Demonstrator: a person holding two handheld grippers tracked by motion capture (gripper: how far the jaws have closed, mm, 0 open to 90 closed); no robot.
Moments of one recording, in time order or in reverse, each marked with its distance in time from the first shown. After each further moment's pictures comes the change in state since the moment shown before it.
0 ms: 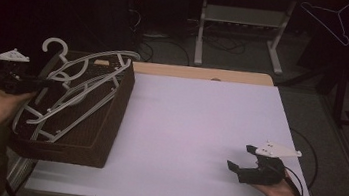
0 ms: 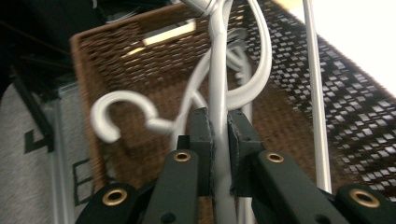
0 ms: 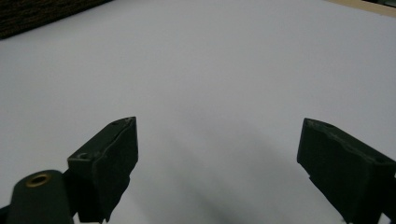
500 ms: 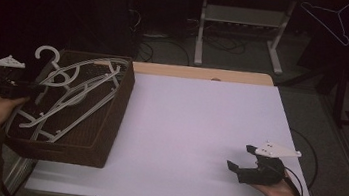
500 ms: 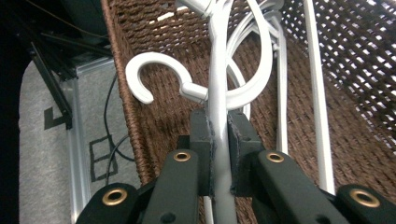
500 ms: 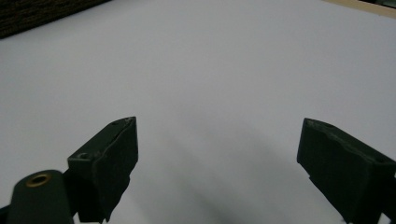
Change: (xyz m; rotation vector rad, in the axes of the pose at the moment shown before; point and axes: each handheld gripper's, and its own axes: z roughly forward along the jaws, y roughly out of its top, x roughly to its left) left arm 0.015 -0.020 0.013 0.071 0.052 -0.002; right arm 0.001 0.000 0.000 -0.003 -0.005 -0.005
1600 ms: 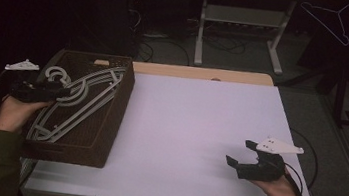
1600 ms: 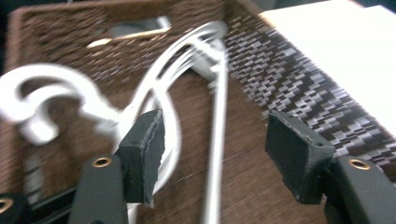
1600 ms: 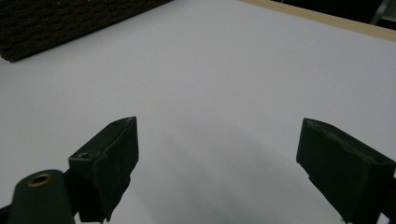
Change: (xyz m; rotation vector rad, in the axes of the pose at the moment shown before) left arm -0.046 0.009 0.017 -0.173 -0.207 -0.101; right arm 0.002 0.015 -0.003 -0.048 0.014 0.008
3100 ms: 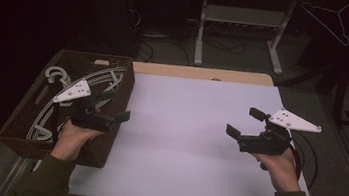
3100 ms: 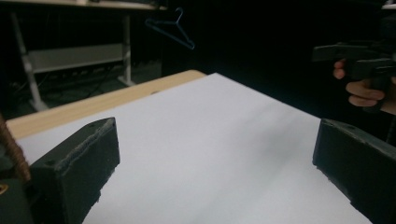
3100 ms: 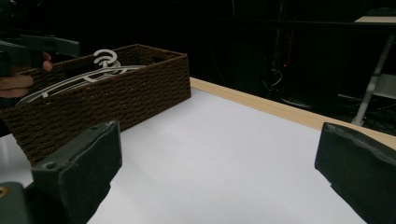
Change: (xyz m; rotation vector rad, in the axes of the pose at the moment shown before) left arm -0.149 -0.008 0.043 -0.323 -0.372 0.142; right arm -0.007 0.068 -0.010 -0.303 0.041 0.017
